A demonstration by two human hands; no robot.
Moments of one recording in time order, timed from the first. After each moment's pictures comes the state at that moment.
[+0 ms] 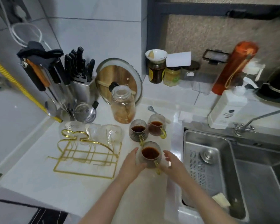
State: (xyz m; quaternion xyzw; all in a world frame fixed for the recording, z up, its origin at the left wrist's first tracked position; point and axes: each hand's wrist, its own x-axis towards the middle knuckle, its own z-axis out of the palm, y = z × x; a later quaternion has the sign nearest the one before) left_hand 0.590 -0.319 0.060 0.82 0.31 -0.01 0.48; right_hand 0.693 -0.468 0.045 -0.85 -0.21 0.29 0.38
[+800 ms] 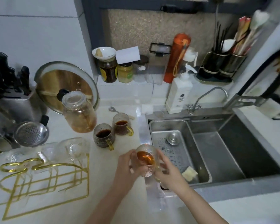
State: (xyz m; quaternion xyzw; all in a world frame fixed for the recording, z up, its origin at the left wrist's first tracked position) left_hand 0.612 -0.356 0.039 0.78 0.12 0.04 0.61; right_hand 0.651 -0.531 0.054 -0.80 -0.07 0.24 0.54
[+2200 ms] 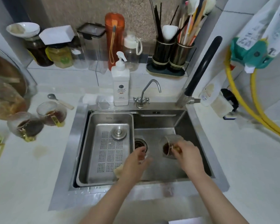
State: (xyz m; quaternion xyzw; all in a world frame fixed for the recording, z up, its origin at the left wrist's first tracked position) left_hand 0.725 -0.682 0.042 0.80 0.17 -0.08 0.57; right_hand 0.798 -0.868 0.071 -0.98 -0.15 -0.04 0.14
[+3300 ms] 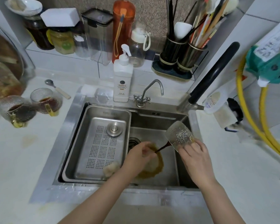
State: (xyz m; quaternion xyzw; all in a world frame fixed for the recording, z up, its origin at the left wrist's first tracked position) left_hand 0.773 -0.705 0.047 0.78 0.18 -0.10 0.60; right_hand 0.840 -0.911 0.076 -0.89 -0.40 -0.23 -0.03
